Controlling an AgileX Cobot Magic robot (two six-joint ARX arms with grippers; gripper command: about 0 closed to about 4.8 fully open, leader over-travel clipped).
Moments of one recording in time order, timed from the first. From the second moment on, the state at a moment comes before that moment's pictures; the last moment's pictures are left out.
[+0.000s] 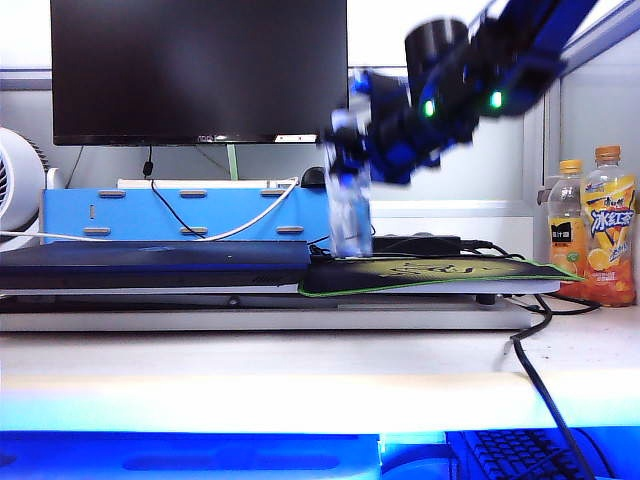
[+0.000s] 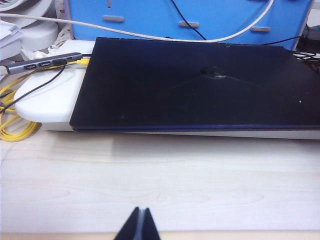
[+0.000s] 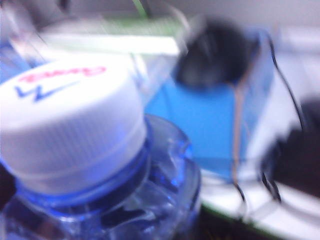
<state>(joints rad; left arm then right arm) -0.01 0.00 0.01 -0.14 0.07 -0.04 0.42 2.00 1.38 0.50 -0.13 0.11</state>
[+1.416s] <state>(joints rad) -0.01 0.00 0.01 -0.14 0.07 -0.04 0.61 2.03 1.53 0.39 -0.17 0.12</state>
